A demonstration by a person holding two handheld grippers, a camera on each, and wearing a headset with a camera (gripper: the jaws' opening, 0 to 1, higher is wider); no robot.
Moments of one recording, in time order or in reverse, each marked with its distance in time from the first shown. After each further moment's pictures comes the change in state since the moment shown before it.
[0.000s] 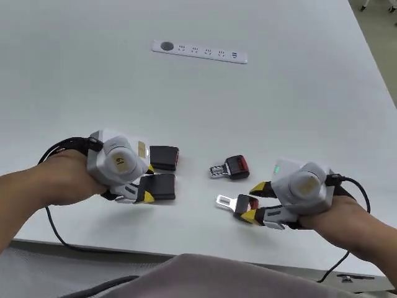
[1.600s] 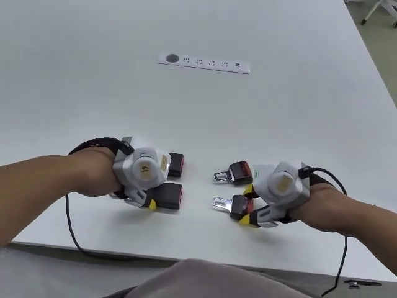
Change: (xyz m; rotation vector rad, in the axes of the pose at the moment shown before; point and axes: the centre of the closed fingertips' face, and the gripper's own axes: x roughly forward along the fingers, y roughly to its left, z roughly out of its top) left arm 0.018 -0.002 -0.016 0.189 0.149 -0.101; right arm 0.032 0.007 0.008 -0.219 0.078 0.088
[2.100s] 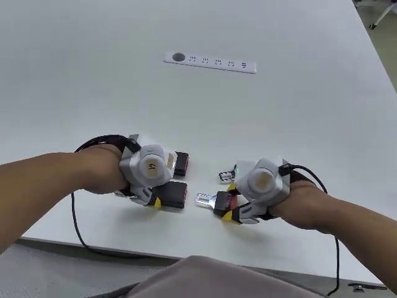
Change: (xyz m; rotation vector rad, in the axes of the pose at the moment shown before) left arm 0.001 0.001 -0.001 -0.018 -0.002 0.002; right arm 0.020 0.004 0.037 -0.022 -0.020 0.007
